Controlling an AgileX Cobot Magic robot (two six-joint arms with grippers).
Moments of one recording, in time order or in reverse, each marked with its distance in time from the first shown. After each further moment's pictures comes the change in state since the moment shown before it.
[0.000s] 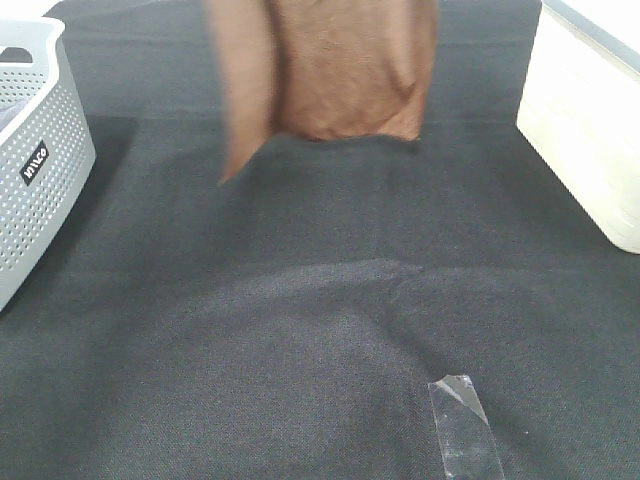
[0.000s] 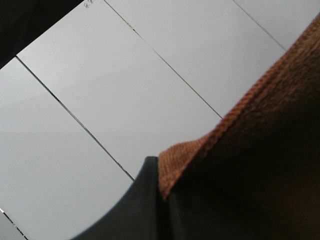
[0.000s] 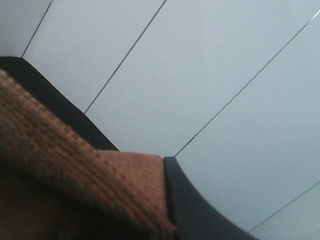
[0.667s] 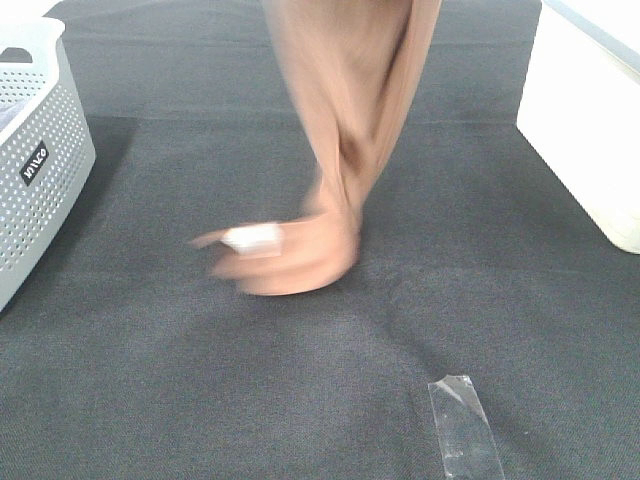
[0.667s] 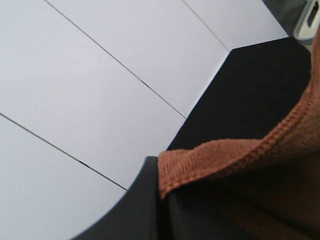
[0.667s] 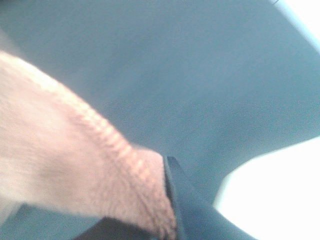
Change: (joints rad) left arm -0.210 -0.102 0.000 0.001 0.586 0.001; right arm 0.000 -0.076 0.142 0.039 0.515 0.142
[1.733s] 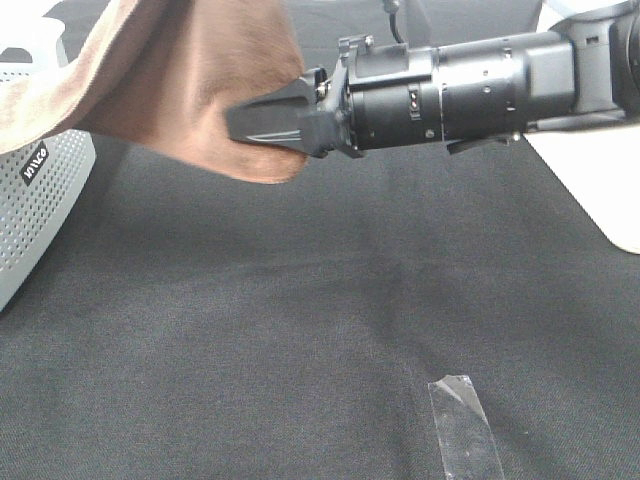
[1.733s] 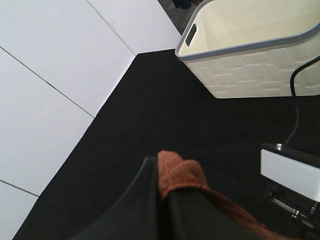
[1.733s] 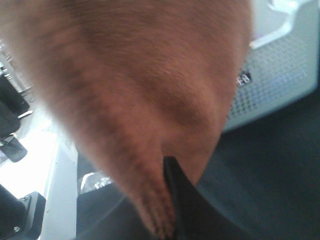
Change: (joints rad) left arm -0.209 -0.162 0.000 -0.183 0.394 0.025; right arm 0.023 -0.070 1.123 1.867 -0.205 -1.381
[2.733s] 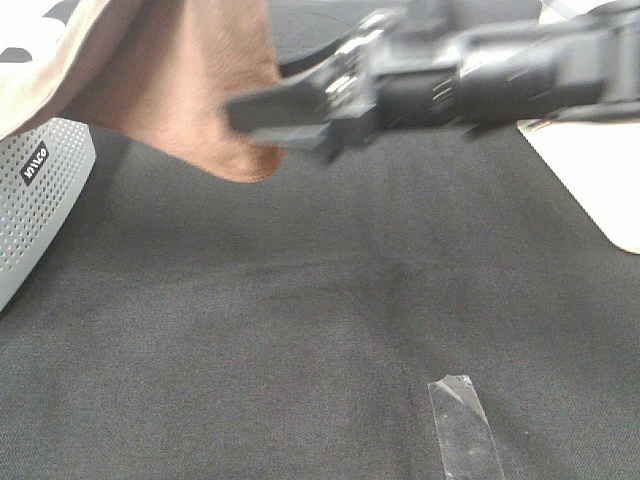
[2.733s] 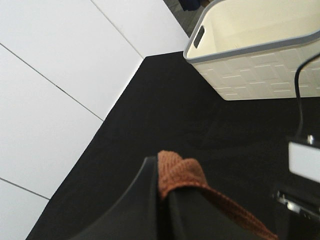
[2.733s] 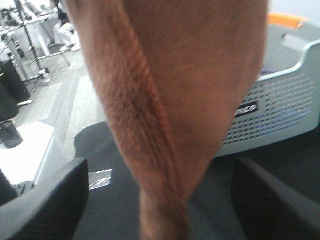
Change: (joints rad) left arm 0.000 0.000 0.000 0.024 -0.023 0.000; right arm -0.020 -0.006 0.025 0.051 0.110 -0.251
